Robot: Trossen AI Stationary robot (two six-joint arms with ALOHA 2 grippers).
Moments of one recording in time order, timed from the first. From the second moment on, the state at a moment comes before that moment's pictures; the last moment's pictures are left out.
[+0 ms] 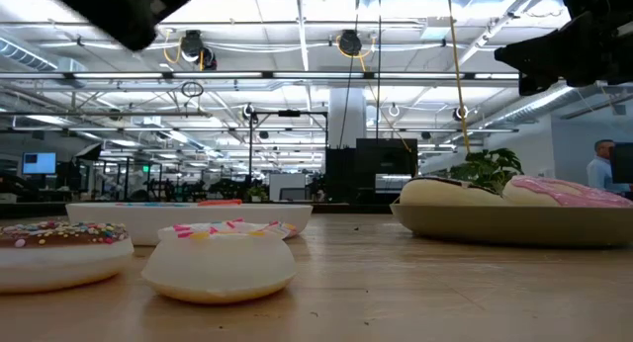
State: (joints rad) left arm -0.70 1.85 1.32 -0.48 -0.34 -0.50; right arm 0.37 0.39 0.02 0.41 0.37 -0.09
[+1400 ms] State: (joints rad) left arm -0.70 1.99 1.39 -0.60 -0.18 -0.64; right arm 0.37 0.39 0.02 0.42 0.37 -0.09
